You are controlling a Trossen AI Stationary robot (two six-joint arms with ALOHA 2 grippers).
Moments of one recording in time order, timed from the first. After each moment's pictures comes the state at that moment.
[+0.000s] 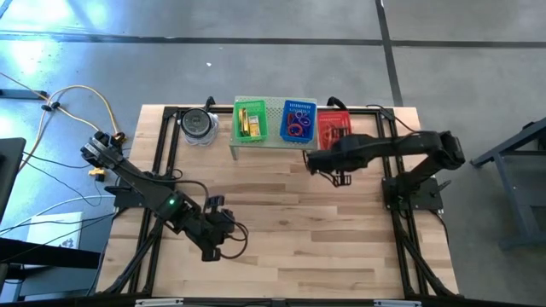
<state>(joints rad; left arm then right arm) -0.63 1.40 1.22 -0.81 -0.29 -0.60 0.02 1.56 1.42 -1.46 0.54 0.01</state>
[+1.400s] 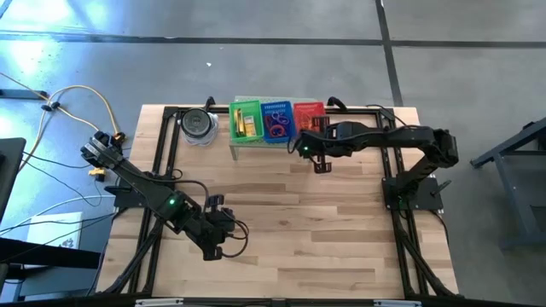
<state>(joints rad) -0.62 1.40 1.22 -0.81 -0.32 -0.63 -0.13 1.61 1.42 -1.04 0.47 -0.30</state>
